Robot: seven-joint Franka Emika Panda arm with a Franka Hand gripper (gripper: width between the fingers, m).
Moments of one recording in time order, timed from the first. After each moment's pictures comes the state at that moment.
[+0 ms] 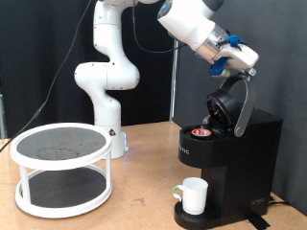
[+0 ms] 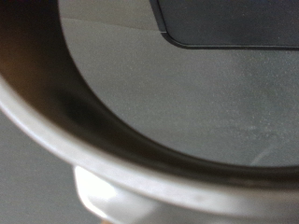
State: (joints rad) arm -0.29 -0.23 0.55 -2.22 1.28 2.28 2.00
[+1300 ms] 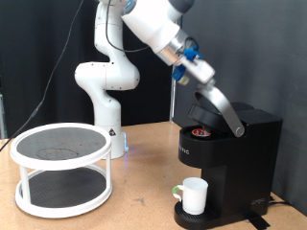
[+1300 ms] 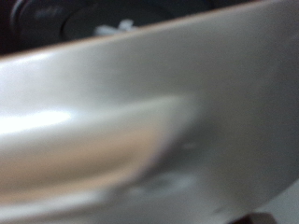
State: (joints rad) arm -0.40 -0.30 0.40 -2.33 1.04 2.05 2.15
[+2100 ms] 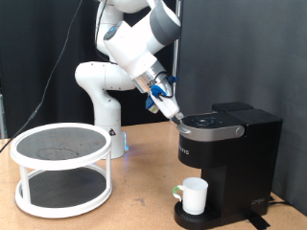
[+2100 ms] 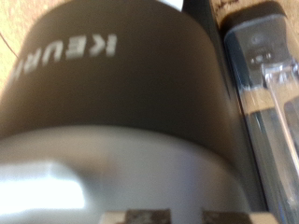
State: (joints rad) arm -0.46 -0.29 0.39 -2.50 0.98 2.19 2.08
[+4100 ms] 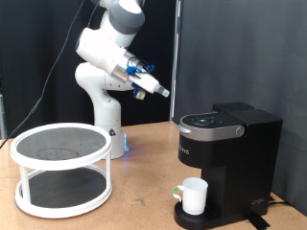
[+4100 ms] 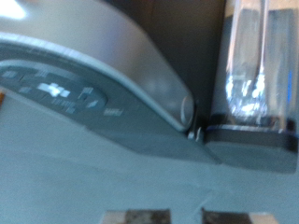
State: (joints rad) arm -0.47 -0.66 0.23 -2.74 1.35 1.94 1.74
